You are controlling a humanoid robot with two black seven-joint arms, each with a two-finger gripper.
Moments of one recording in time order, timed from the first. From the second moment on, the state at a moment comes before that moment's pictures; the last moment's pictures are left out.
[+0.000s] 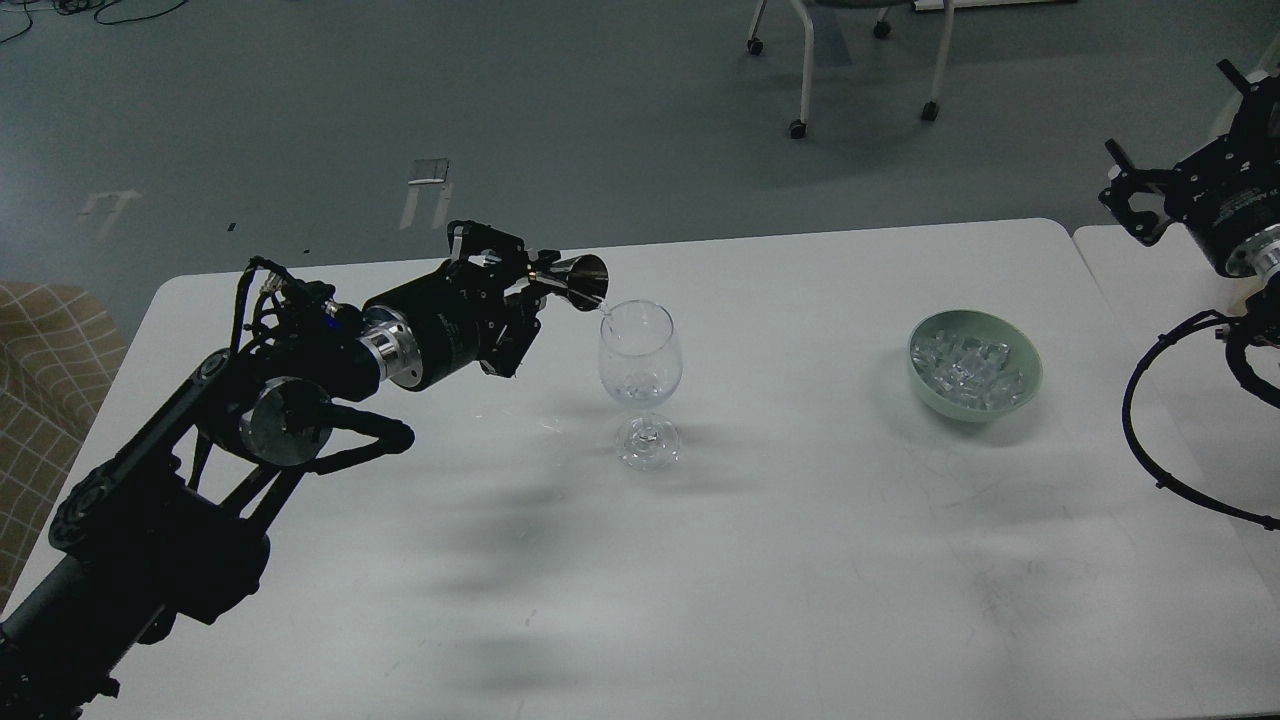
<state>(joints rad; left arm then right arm) -0.49 0.36 -1.04 -1.50 0.47 0.01 0.46 0.59 -0.41 1.45 0.71 -0.23 0.41 -0.07</state>
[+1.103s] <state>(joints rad) -0.53 0.37 -1.04 -1.59 0.83 0.00 0.49 0.58 -0.42 1.46 0.71 -0.23 0.41 -0.07</state>
